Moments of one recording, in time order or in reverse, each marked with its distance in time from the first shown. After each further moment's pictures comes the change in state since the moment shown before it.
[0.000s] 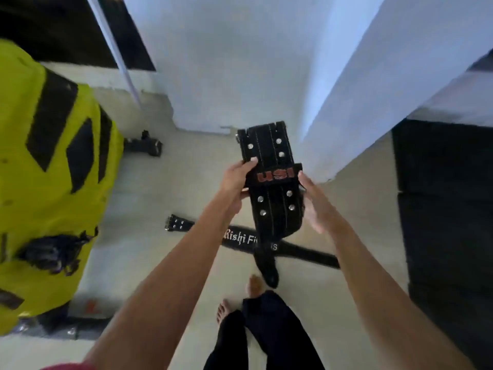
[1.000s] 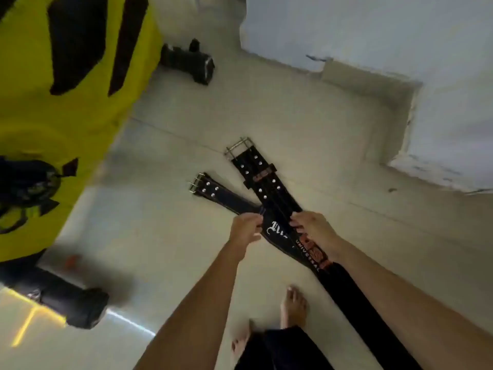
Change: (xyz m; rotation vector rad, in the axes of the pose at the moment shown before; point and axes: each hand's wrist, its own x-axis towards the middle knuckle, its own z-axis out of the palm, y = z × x) left_hand 0.266 -0.327 -0.217 0.002 0.297 -0.340; right_hand 0.308 0.311 0.140 -0.452 -0.059 0.355
